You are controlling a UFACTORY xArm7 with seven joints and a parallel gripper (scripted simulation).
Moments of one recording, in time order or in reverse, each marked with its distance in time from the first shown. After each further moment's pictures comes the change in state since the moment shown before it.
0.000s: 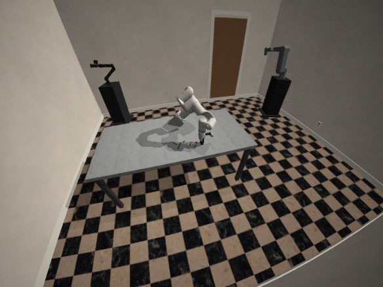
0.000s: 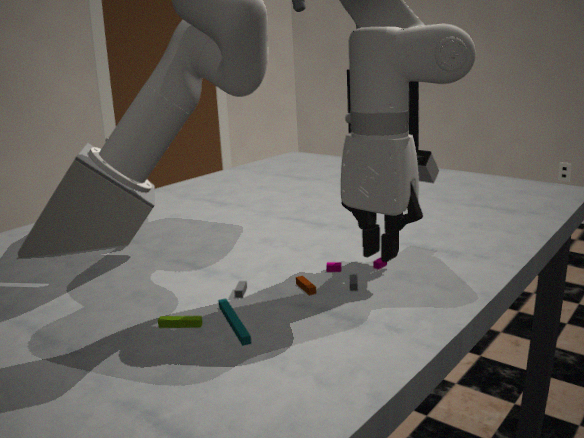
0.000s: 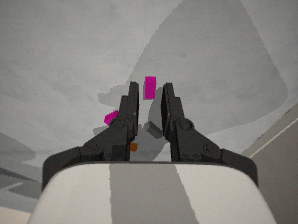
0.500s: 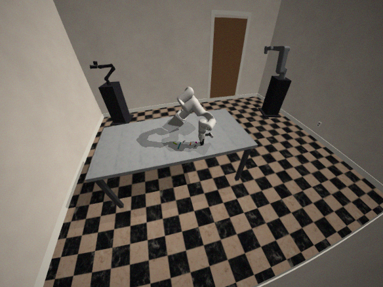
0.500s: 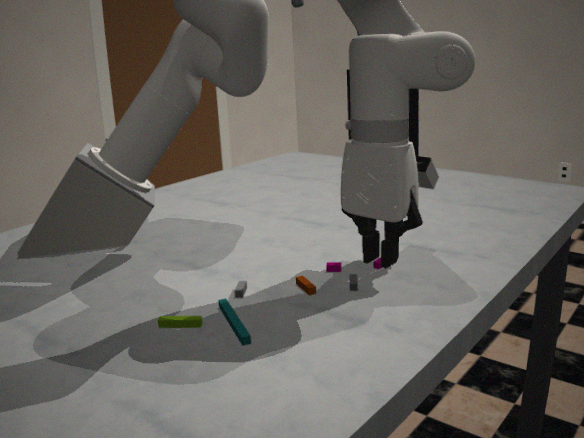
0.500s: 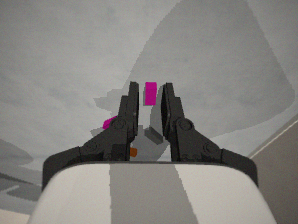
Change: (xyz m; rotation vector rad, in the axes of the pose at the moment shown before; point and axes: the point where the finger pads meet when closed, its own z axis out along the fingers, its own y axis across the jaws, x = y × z) arm 0.000 0.000 0.009 0.000 0.000 0.000
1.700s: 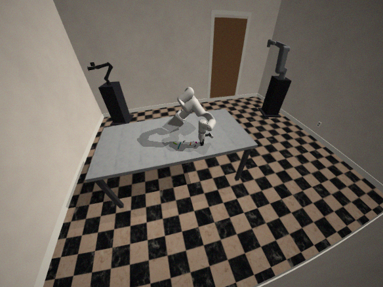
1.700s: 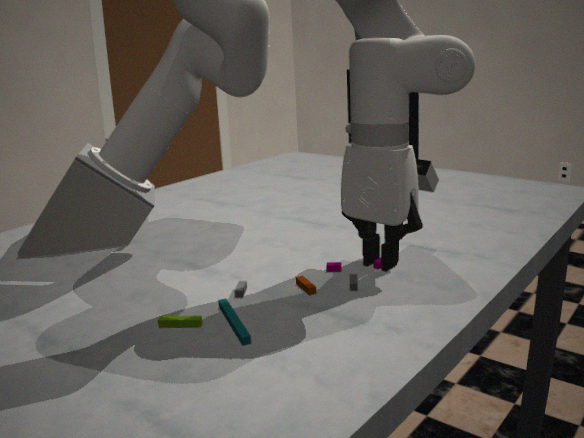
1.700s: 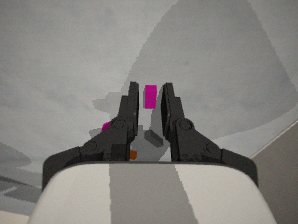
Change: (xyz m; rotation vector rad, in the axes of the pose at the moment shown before) arm 0.000 0.000 0.005 0.000 0.000 0.000
